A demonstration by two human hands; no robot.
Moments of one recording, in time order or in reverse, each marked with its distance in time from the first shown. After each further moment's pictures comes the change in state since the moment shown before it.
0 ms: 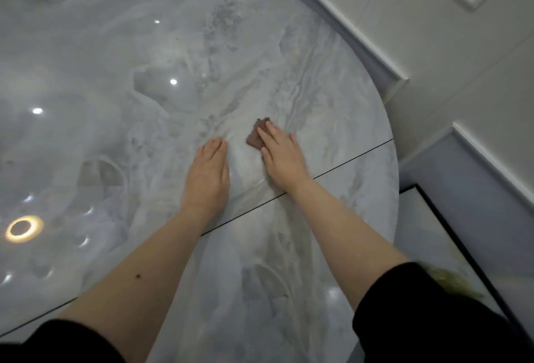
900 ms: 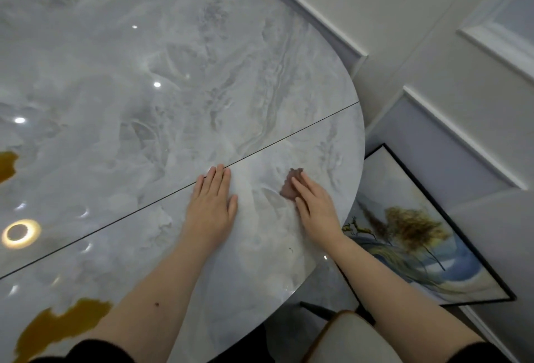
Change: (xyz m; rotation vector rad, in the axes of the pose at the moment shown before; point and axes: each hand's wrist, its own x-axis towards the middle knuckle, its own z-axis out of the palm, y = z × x) left_hand -0.176 0.005 -0.034 0.260 -0.169 0.107; right_hand -0.257 -0.035 0.001 0.165 0.192 0.188
